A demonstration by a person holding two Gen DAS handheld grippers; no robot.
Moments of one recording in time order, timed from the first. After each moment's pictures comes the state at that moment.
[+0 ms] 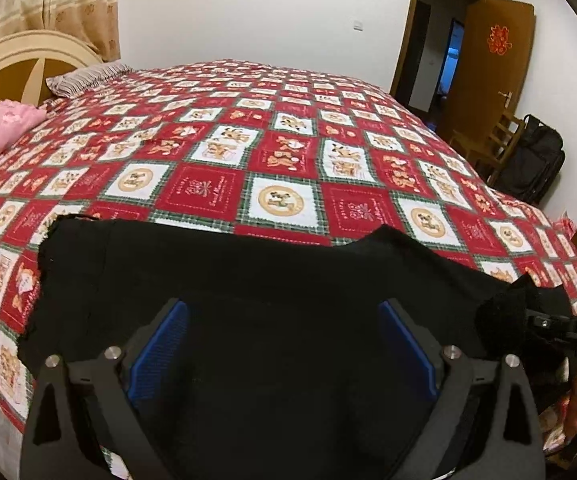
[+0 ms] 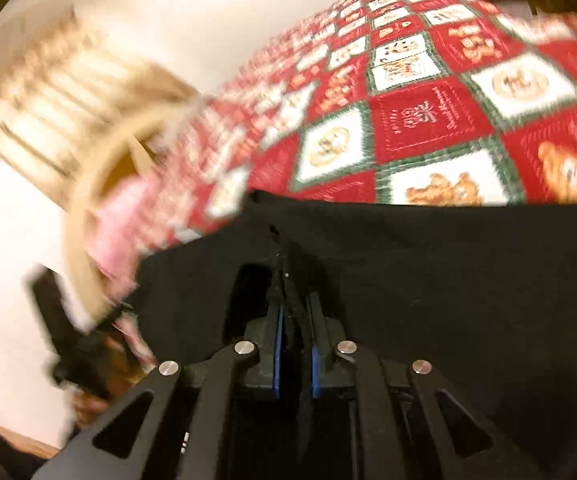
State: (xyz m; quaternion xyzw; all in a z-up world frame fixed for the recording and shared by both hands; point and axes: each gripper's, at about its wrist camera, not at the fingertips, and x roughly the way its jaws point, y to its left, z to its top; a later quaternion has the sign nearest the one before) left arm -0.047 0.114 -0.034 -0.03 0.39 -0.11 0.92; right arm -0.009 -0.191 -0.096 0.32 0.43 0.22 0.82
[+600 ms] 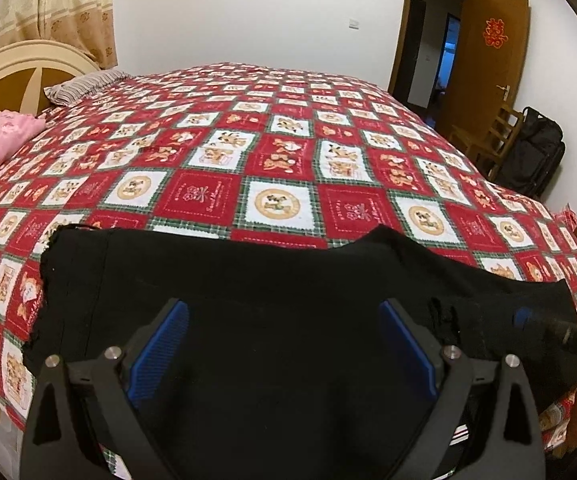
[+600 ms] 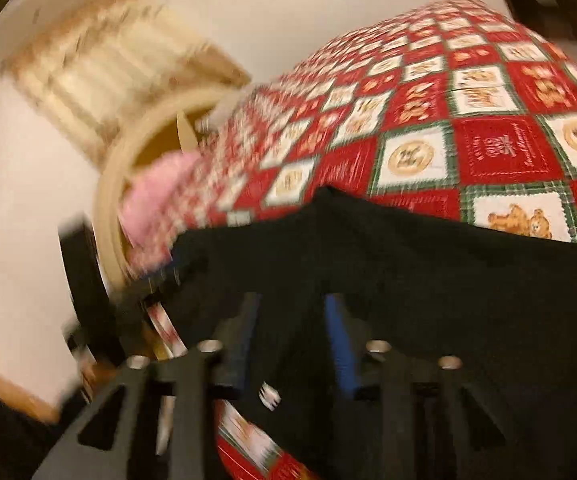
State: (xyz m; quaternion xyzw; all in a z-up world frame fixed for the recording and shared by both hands) left arm -0.048 0.110 -0.032 -0.01 0.38 -0.10 0.92; right arm -0.018 -0.136 -0.072 0.21 0.42 0.28 0.84
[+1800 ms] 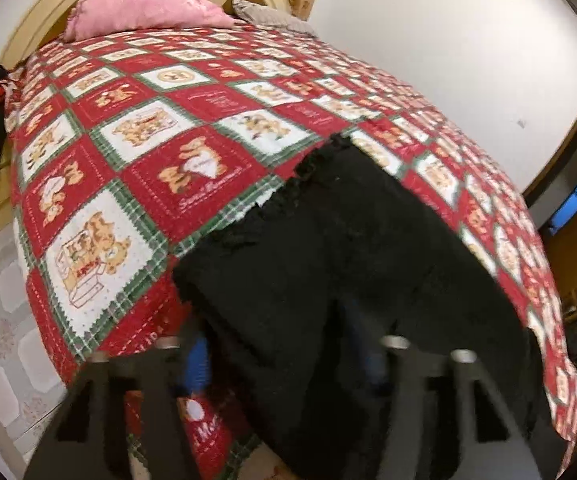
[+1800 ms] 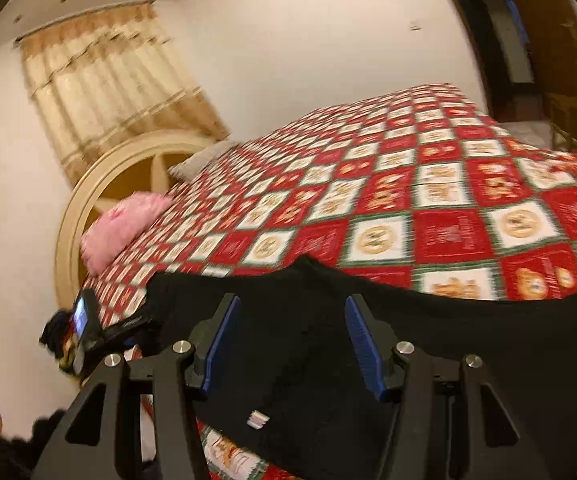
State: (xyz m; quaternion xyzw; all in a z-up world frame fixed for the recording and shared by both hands) left arm -0.051 0.265 -0.086 -0.24 0.38 0.12 0.88; right arm -0.064 -0.157 -0.017 0.18 0.30 0.17 0.92
